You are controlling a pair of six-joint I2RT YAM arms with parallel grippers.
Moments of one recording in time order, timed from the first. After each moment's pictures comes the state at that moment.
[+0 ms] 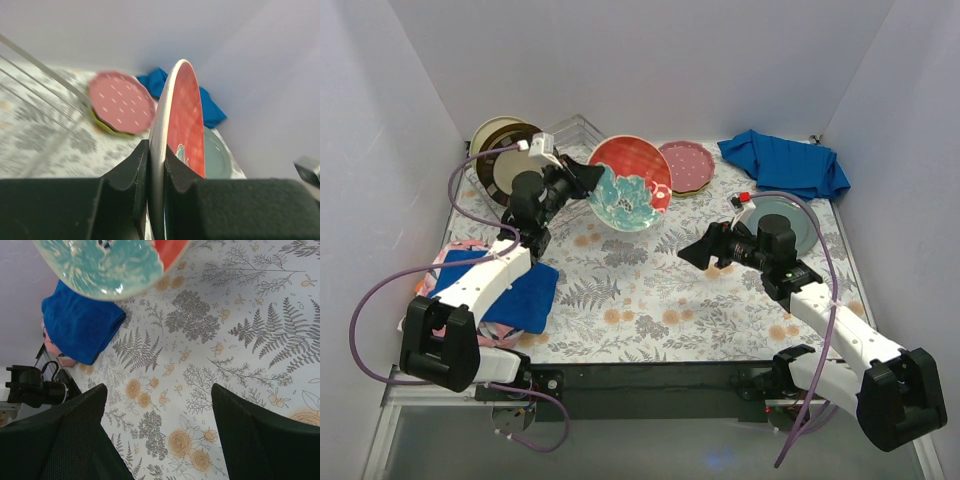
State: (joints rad) left arm -0.31 1.33 0.91 0.49 0.20 -0.61; right arm 0.41 1.02 0.57 0.13 -0.56 0.49
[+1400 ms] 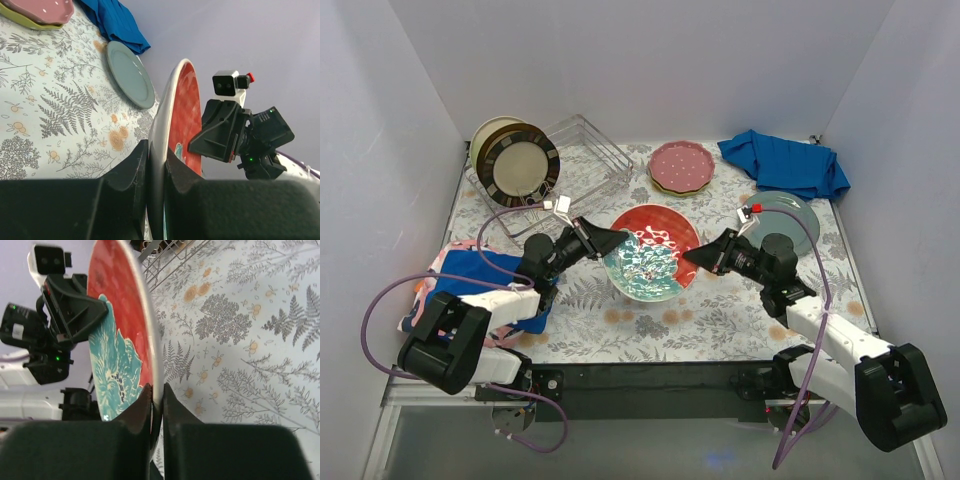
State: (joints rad) left arm -0.42 1.33 0.40 1.02 0.46 -1.04; right arm 0.41 1.01 0.38 0.50 -0.58 0.83
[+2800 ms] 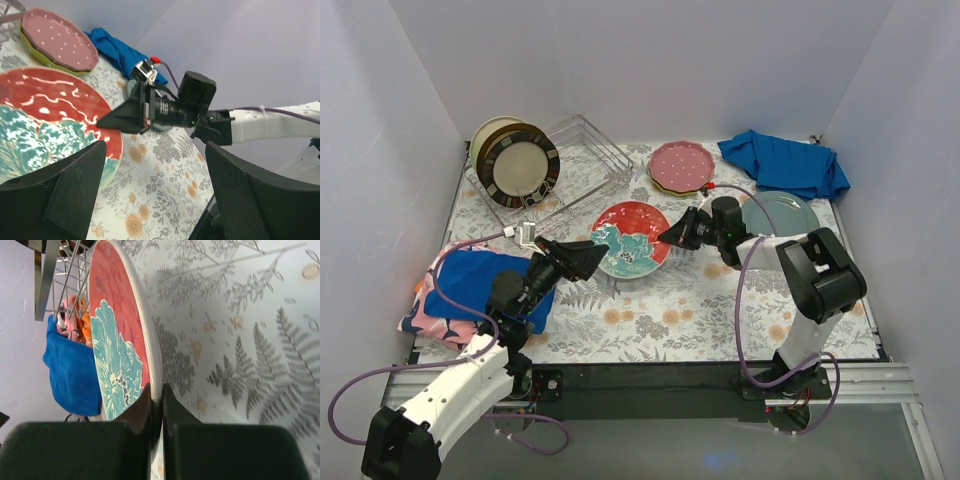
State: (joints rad) left arm -0.46 0.65 0.24 0.60 0.22 -0.82; right arm 0.44 1.74 0.76 0.52 -0.52 0.87
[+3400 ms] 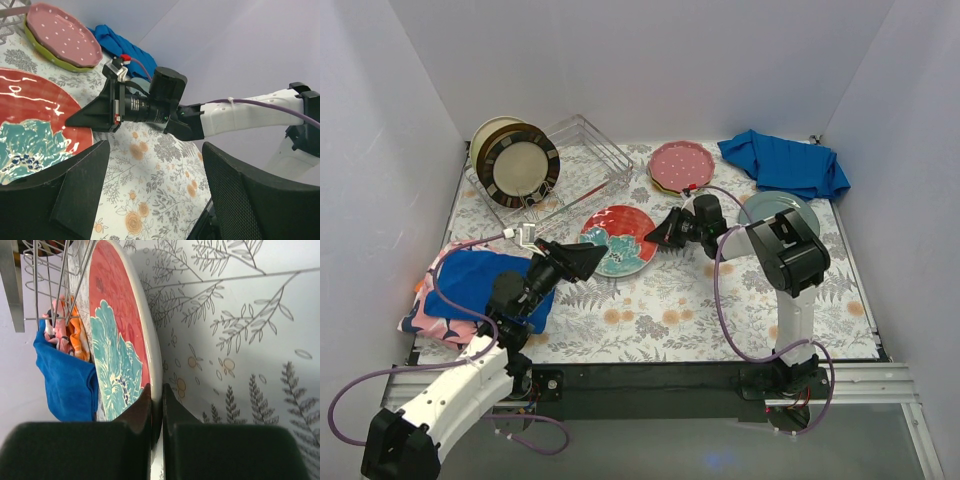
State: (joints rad) left arm -0.47 0.63 0.24 0.57 0.20 -0.83; right arm 0.48 2.03 0.95 0.59 -0.56 0.92
